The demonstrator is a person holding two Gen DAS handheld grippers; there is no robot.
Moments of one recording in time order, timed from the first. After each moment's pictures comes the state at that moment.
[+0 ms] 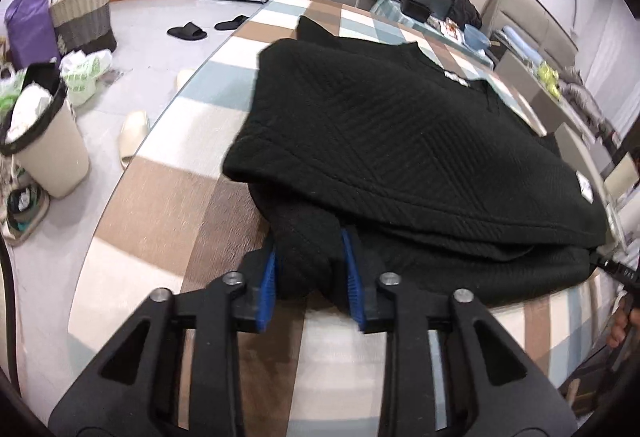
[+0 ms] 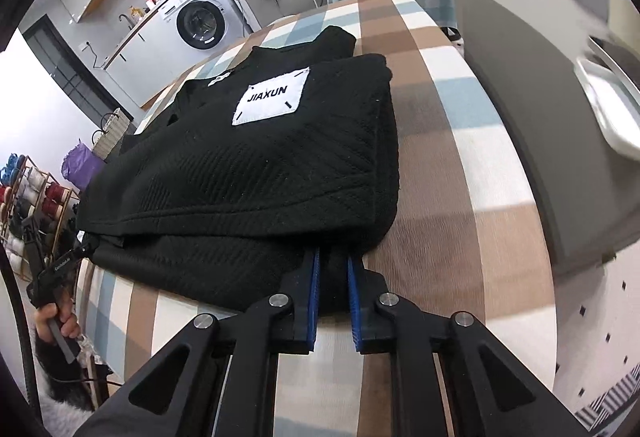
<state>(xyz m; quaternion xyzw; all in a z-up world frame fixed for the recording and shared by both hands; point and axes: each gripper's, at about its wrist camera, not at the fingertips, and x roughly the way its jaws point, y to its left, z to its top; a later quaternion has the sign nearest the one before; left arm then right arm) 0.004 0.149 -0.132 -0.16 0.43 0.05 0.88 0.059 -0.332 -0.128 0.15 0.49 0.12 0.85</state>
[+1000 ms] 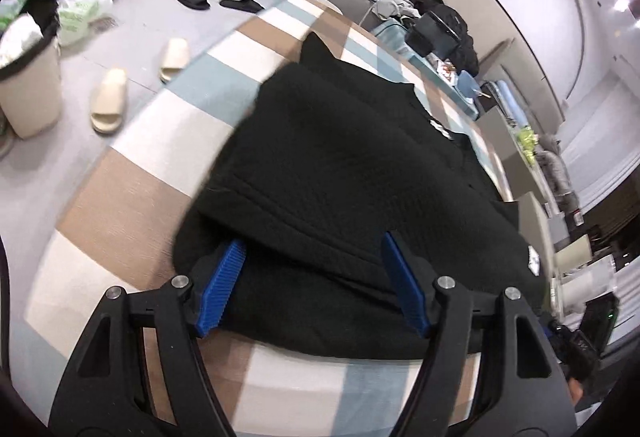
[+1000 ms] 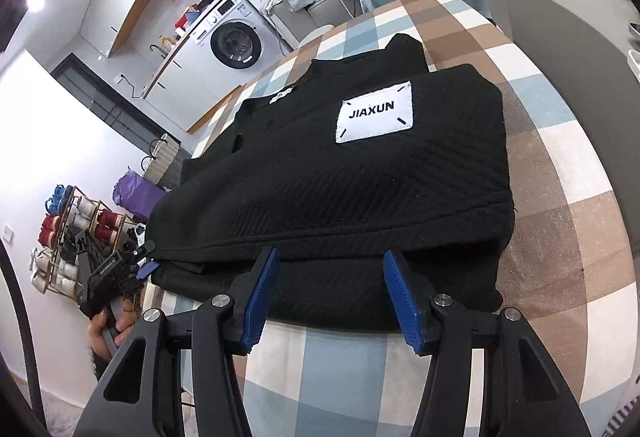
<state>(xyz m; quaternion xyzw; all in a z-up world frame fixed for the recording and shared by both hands) 0.027 0.177 -0.125 -0.29 0.42 0.03 0.86 0.065 -0.293 -0.110 0.24 0.46 0.19 0.83</state>
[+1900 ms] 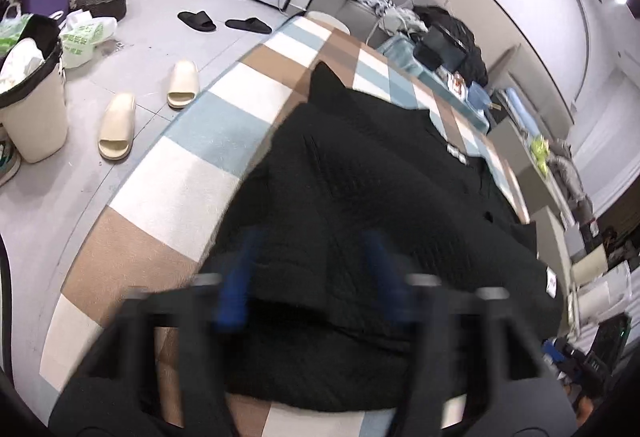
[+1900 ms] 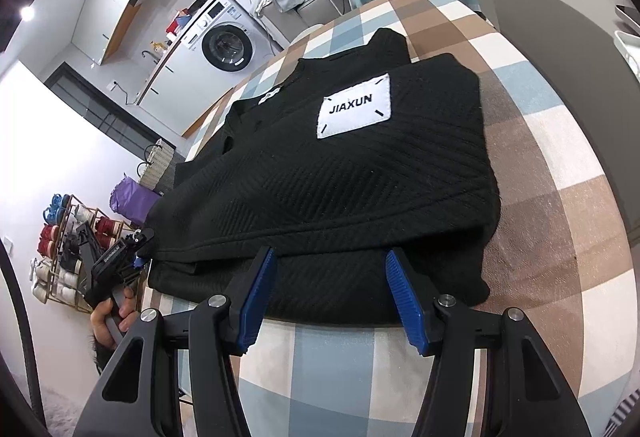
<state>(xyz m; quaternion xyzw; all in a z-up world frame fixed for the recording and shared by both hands) 0.061 0.194 -0.129 -0.28 0.39 0.05 0.87 0.056 -0.302 -0.114 0.25 0.47 0.18 0.83</state>
